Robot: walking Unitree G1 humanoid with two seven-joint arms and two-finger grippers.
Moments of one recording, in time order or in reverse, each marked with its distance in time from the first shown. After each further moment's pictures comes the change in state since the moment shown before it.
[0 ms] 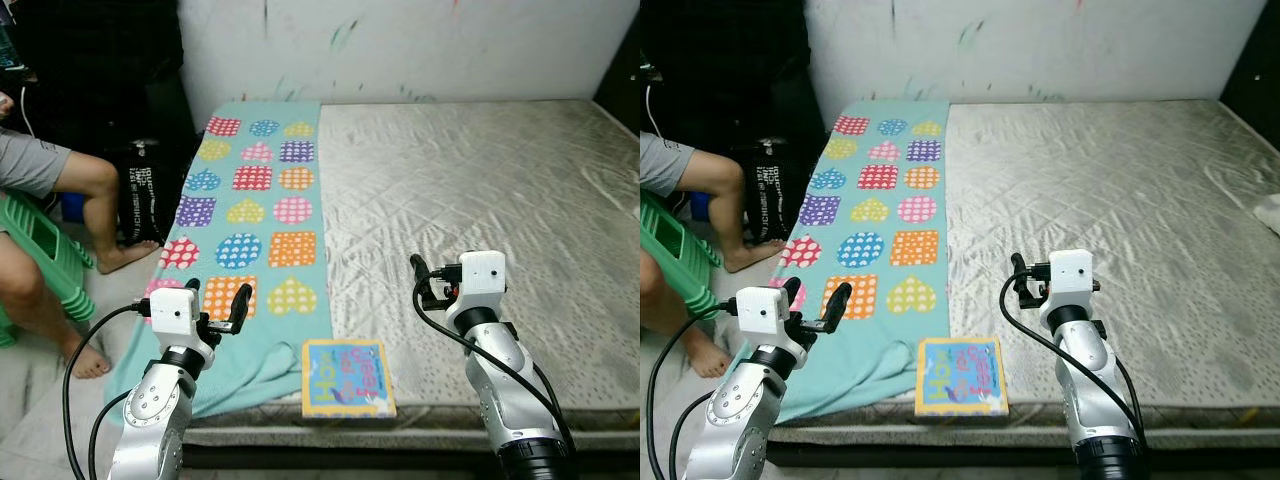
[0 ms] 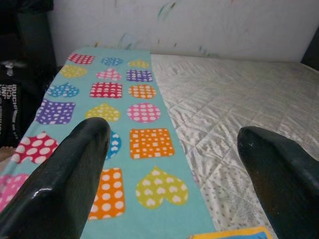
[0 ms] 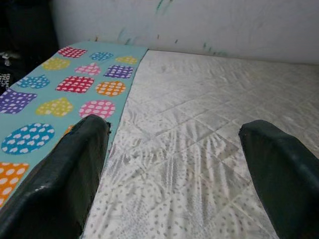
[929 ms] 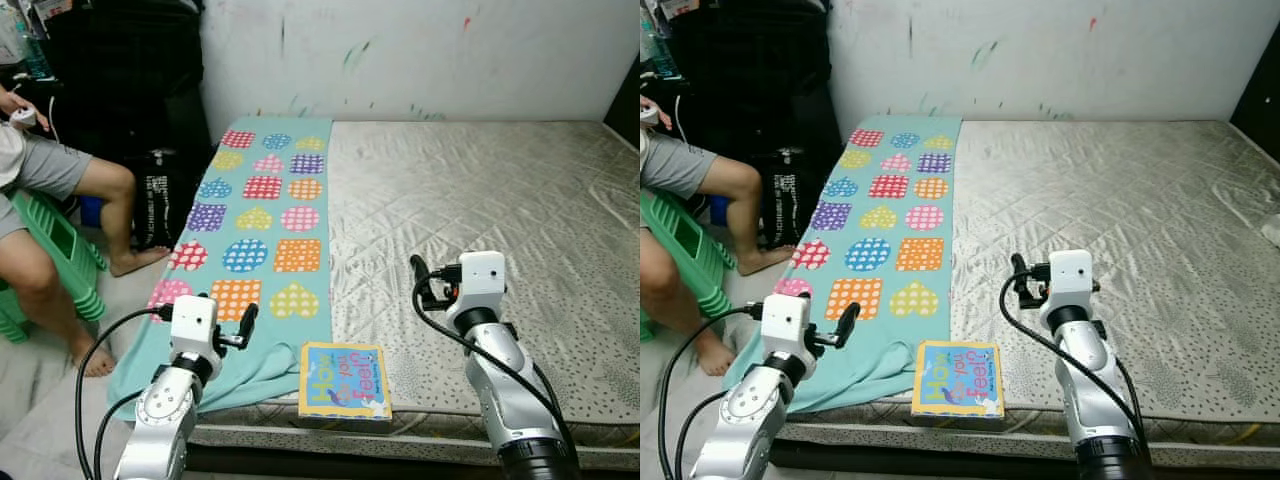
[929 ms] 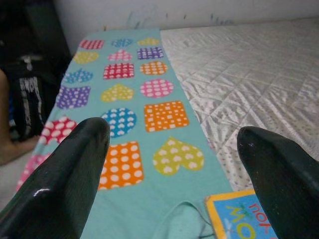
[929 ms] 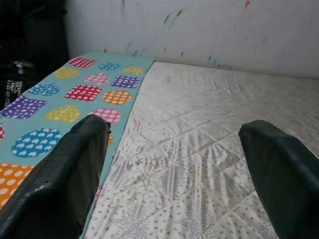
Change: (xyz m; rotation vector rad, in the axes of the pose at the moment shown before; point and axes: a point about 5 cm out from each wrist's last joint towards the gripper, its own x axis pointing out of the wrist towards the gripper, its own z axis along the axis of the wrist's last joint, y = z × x) left arm 0.002 -0.002 -0.020 0.153 0.145 0.004; right arm 0.000 0.000 -0.001 0.001 0.003 -0.001
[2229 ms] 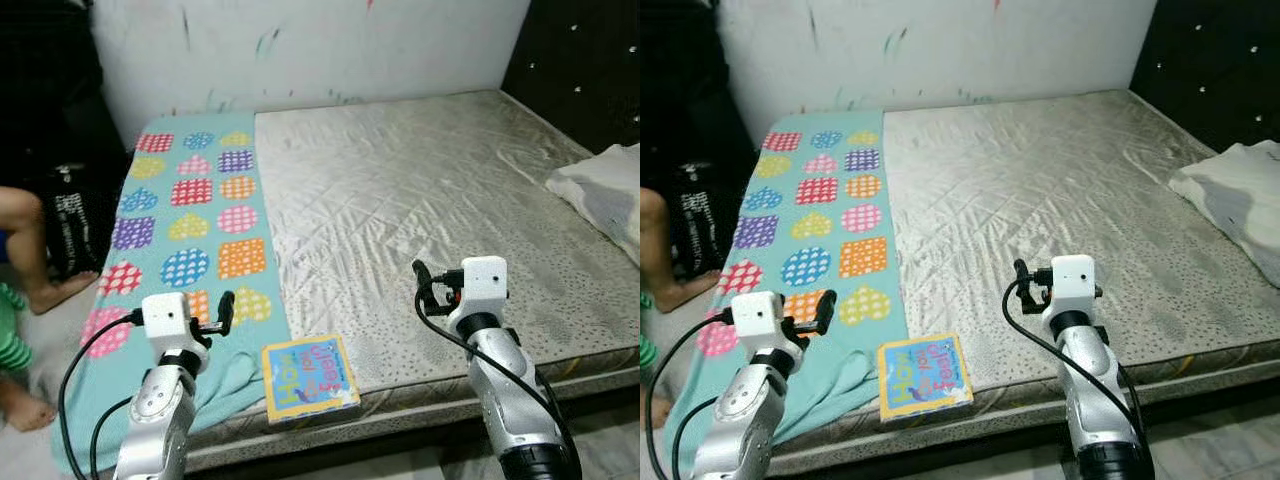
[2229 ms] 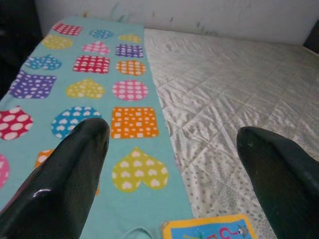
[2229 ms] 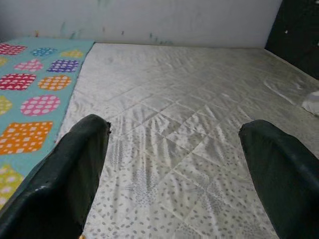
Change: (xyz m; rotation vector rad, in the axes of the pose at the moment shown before) left arm 0.000 0.015 0.001 -0.227 -0.031 0.191; right arm -0.005 -0.004 -0.006 0.001 0.027 -0.012
